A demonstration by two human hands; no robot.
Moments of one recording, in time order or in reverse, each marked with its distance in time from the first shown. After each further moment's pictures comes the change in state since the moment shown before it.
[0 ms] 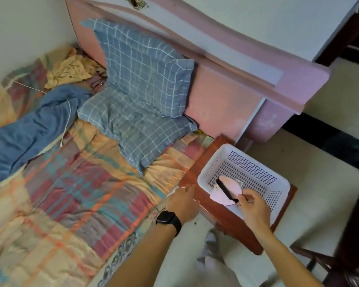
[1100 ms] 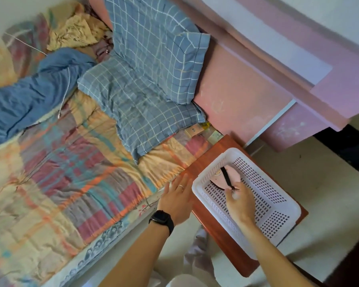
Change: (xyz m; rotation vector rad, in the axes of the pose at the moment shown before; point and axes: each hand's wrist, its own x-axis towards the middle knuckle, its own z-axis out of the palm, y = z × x) left_hand 0.077 0.003 0.034 0.216 0.041 -0.007; right_hand 0.115 0.005 0.042 -0.290 -0.175 -0.091
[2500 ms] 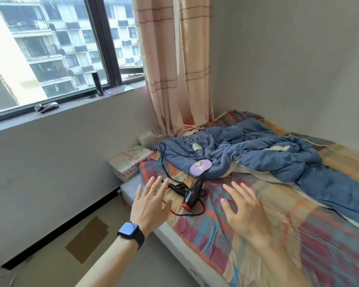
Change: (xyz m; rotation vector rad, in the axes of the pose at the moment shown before) left_hand -0.823 -0.449 0.113 -0.335 0.905 -1.463; right_hand -0.702 -0.427 0.414 -0.374 -0.595 -1.854
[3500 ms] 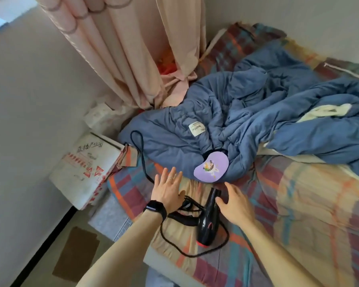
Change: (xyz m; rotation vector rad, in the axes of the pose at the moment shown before) left_hand 0.470 -0.137 0.279 0.042 -0.697 0.171; right_hand 0.375 0.084 0.329 0.070 -0.624 0.696
